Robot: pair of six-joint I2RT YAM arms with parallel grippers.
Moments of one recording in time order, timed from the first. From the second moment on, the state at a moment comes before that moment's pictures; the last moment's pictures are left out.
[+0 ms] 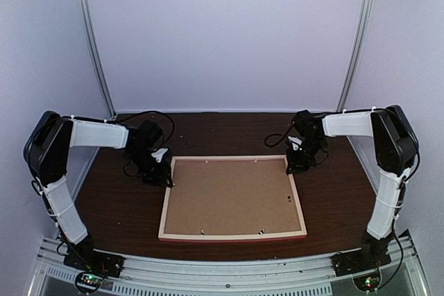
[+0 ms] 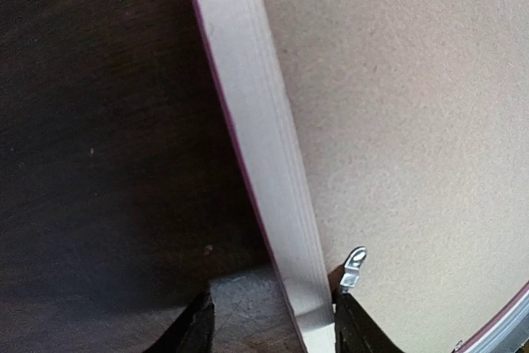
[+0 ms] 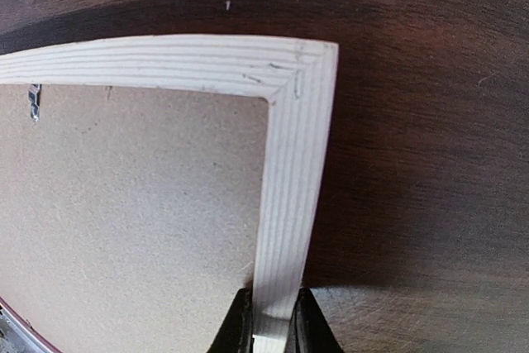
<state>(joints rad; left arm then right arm) -0.46 1.81 1.12 -0.66 0.24 -0.25 0.36 1.93 1.30 -0.72 -0.21 0.30</state>
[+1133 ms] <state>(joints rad) -0.52 1.83 1.17 -0.73 0.11 -0.27 0.36 1.93 1.29 -0.70 -0.22 0.30</state>
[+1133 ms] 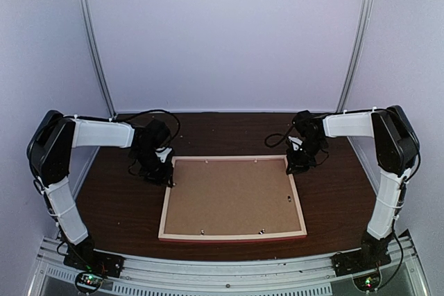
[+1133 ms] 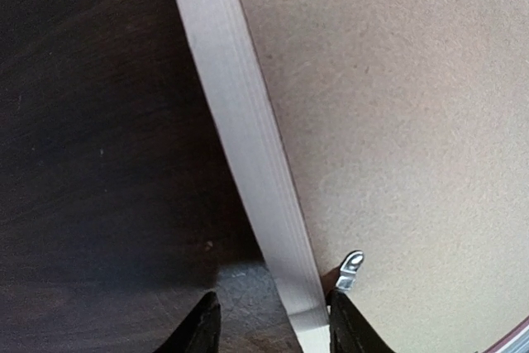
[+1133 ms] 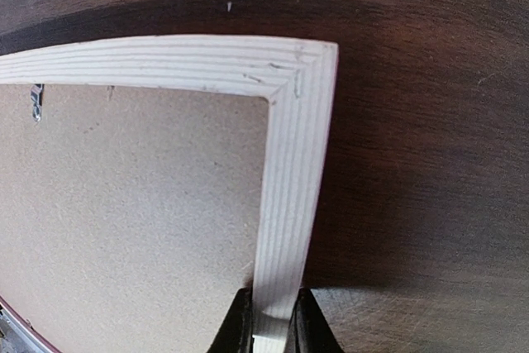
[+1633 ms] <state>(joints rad) -0.55 1.85 1.20 -0.76 0.05 -0.28 0.36 1.93 1.29 -0.69 -0.22 0.30</state>
